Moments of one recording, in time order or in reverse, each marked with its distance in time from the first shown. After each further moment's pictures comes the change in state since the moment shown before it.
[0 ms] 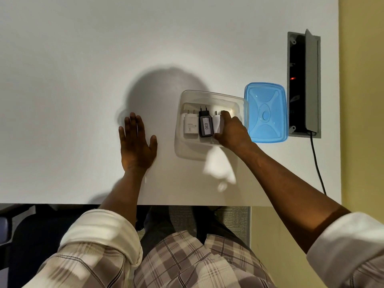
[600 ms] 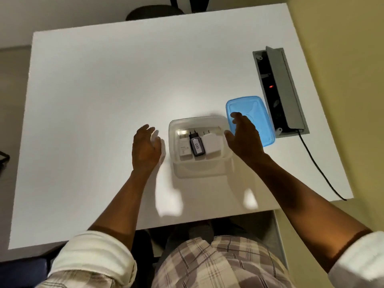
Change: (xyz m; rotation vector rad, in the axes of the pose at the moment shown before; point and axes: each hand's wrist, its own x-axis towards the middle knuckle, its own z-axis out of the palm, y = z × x) left_hand 0.044 0.068 -0.096 -0.410 0.107 0.136; right_hand -0.044 0.033 -0.064 0.274 0.444 -0.074
